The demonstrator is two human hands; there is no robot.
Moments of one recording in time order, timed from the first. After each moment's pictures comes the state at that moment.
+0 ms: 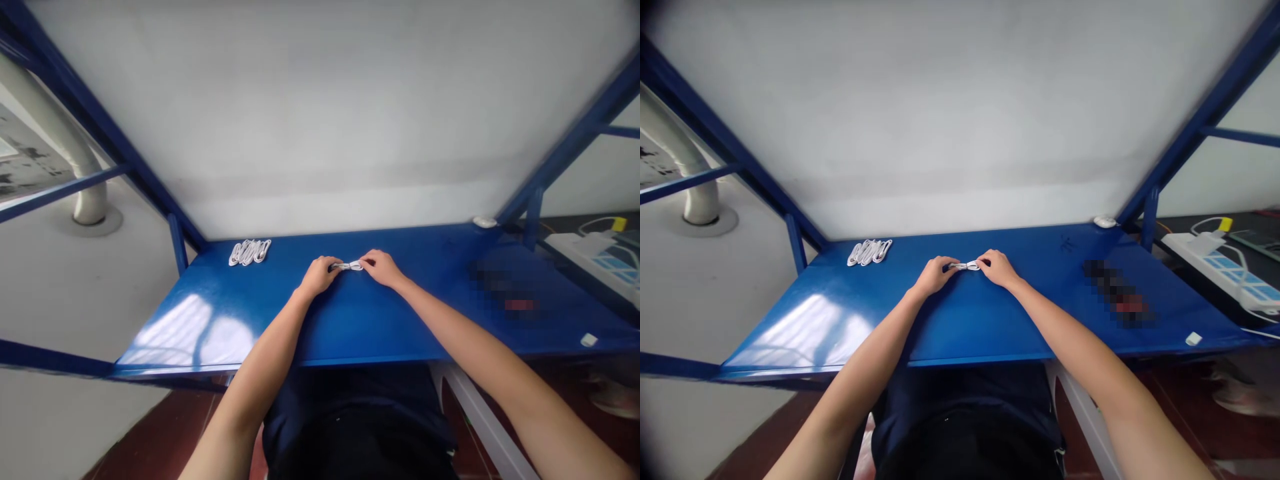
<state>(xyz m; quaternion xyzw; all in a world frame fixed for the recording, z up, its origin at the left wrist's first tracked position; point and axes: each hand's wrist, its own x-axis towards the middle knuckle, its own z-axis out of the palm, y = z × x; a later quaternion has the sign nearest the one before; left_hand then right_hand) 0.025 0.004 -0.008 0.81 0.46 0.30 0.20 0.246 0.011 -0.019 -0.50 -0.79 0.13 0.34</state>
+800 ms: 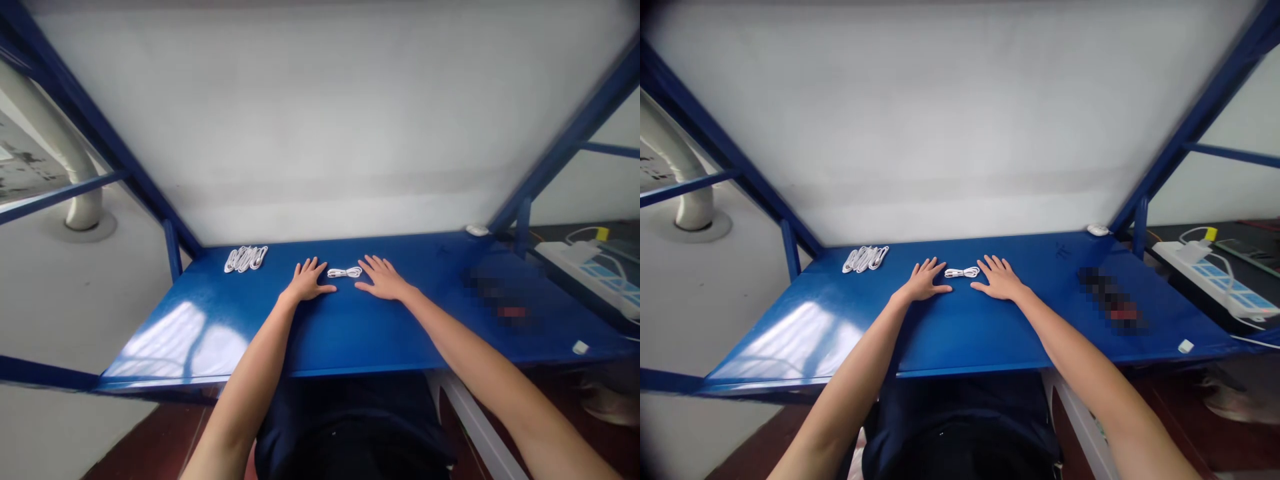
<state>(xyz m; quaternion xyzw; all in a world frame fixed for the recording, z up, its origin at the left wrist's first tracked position) 0.001 0.011 -0.006 0.82 0.55 0.03 0.15 0.265 0.000 -0.018 -0.56 -0.82 0.13 0.04</state>
